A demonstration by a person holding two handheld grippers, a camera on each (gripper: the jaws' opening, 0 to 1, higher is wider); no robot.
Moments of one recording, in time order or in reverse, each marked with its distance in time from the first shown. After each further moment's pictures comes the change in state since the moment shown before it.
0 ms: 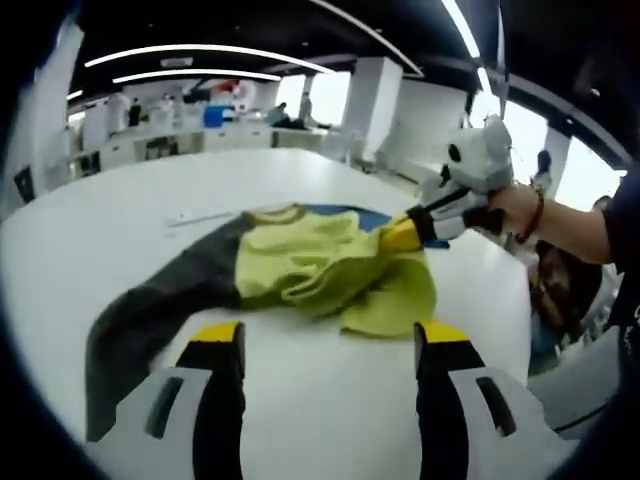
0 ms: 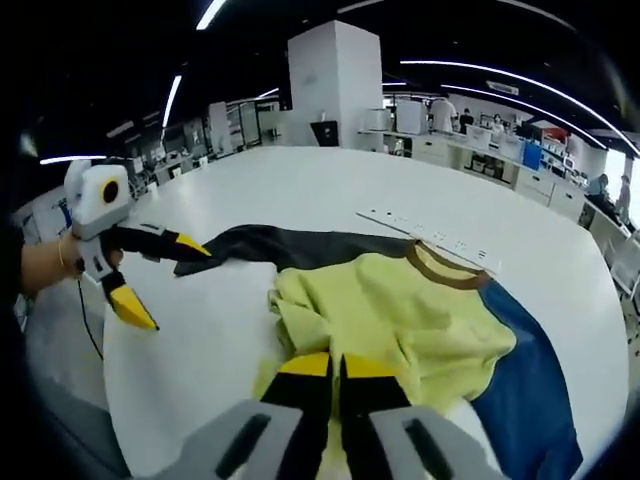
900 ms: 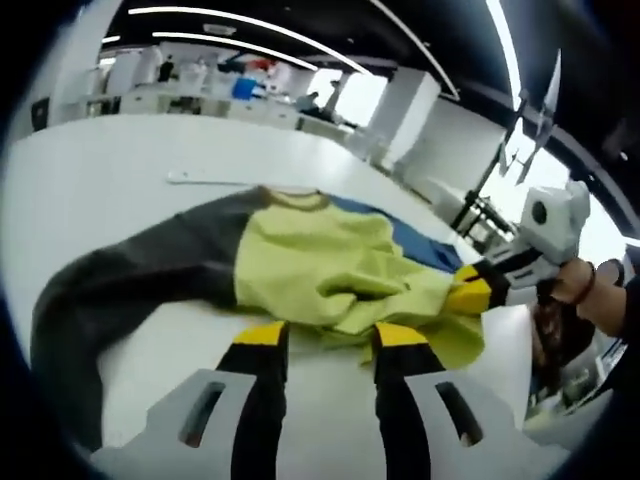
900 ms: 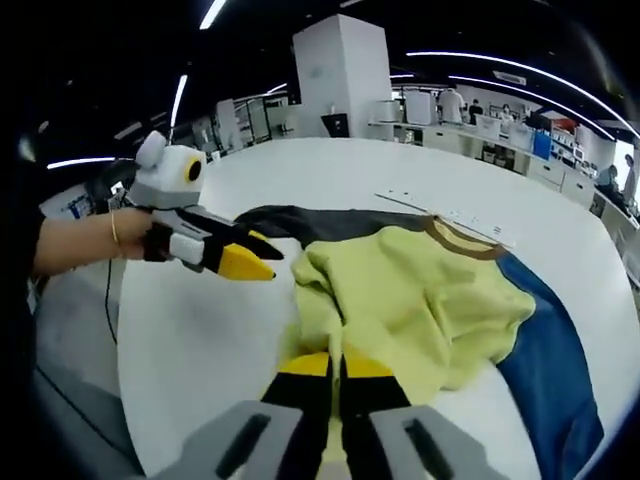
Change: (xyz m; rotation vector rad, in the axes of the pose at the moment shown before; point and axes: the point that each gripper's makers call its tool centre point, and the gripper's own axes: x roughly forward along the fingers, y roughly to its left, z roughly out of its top) left arm 0.059 0.026 -0.017 -0.227 0.039 0.010; right arm -0.011 0.025 -0.032 0.007 0.024 0.064
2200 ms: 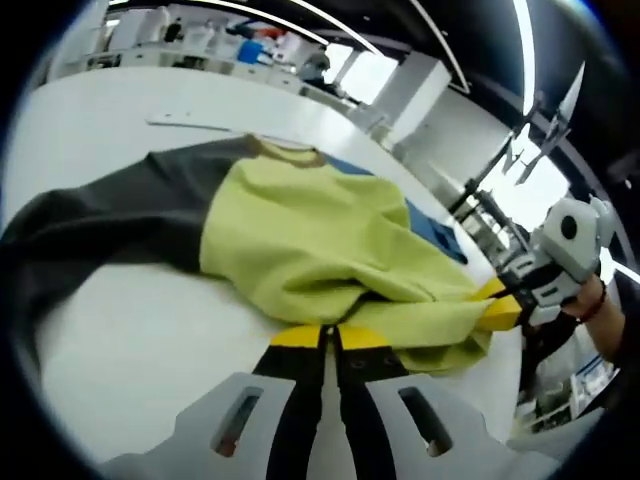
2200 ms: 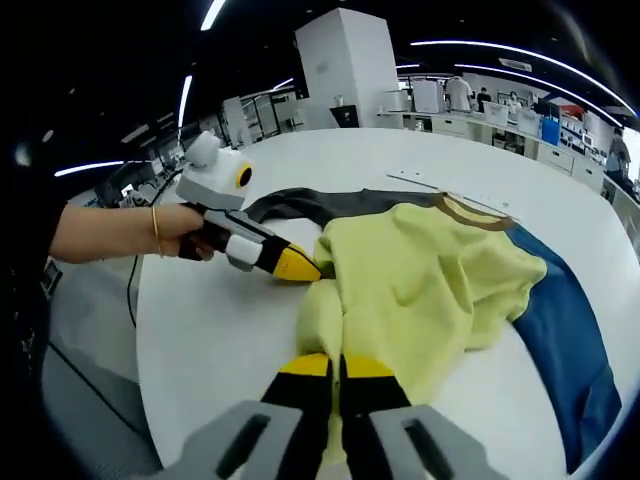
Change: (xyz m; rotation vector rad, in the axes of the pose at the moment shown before) left arm 0.032 -0.013 -0.035 -0.097 0.106 -0.031; right arm -0.015 0.013 -0.033 0.033 0.039 0.056
